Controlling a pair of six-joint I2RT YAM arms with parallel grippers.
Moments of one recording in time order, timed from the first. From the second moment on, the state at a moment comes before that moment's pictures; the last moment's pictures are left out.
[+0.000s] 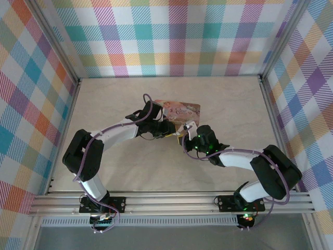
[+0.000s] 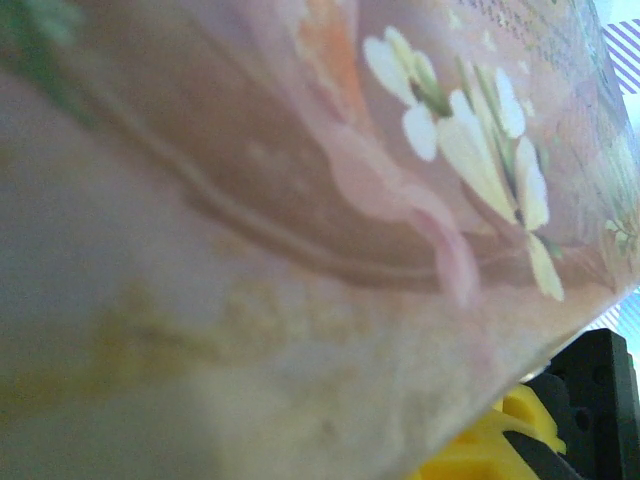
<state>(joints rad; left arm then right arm) -0.61 1.71 1.14 -0.30 0.46 -0.81 0.68 1.44 0.50 0.45 -0.20 0.22</state>
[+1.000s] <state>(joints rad) -0.61 1.71 1.14 -0.30 0.46 -0.82 0.68 1.50 0.47 0.59 -0.19 0.26</state>
